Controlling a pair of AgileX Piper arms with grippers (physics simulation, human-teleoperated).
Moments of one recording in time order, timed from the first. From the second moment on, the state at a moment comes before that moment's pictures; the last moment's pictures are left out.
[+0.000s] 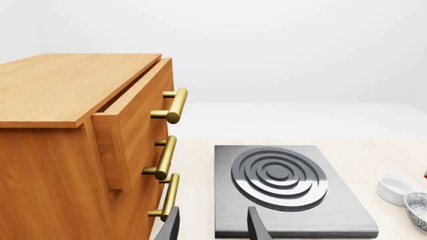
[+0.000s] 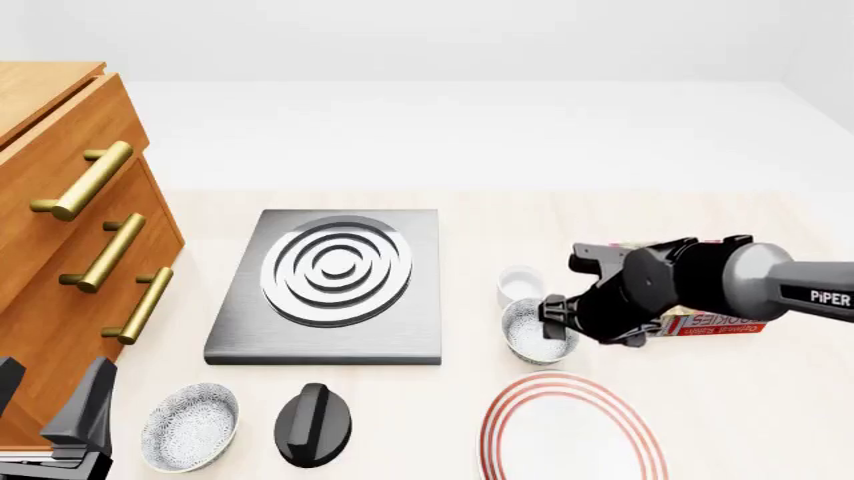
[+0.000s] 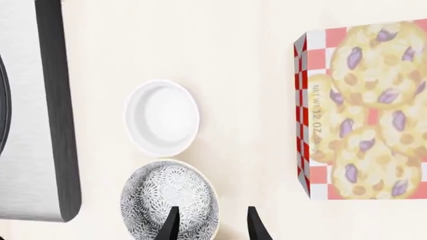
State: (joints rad) left arm 0.00 0.01 0.00 0.00 0.00; right arm 0.28 1.71 -0.91 0.45 0.33
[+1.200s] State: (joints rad) left arm 0.00 0.01 0.00 0.00 0.00; right arm 0.28 1.64 -0.91 0.47 0.31
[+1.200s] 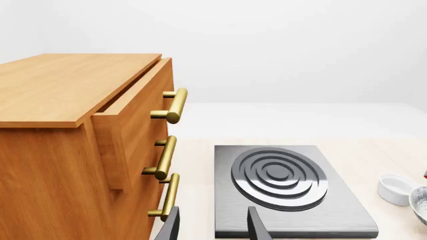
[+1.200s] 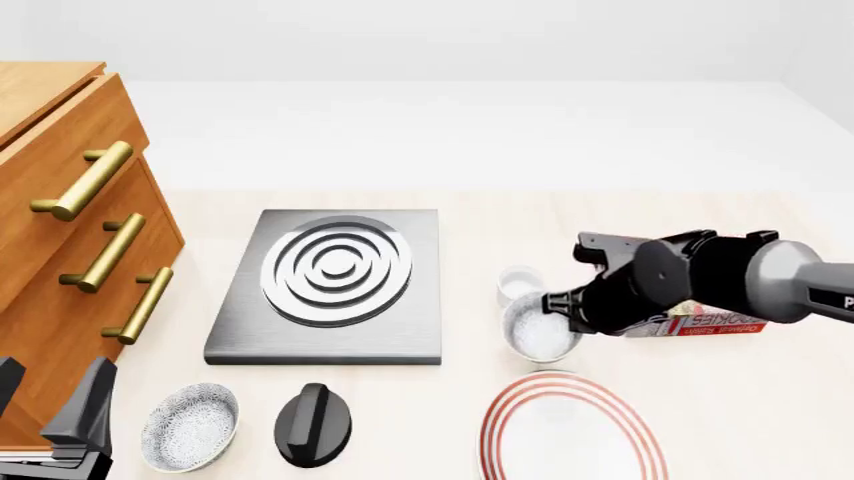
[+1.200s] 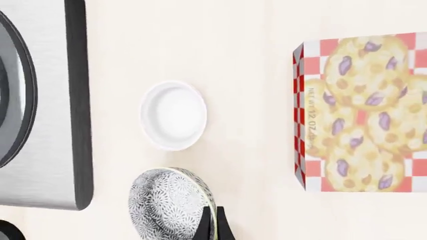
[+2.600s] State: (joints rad) left arm 0.00 0.01 0.00 0.00 0.00; right arm 0.39 1.13 -0.74 0.76 0.28
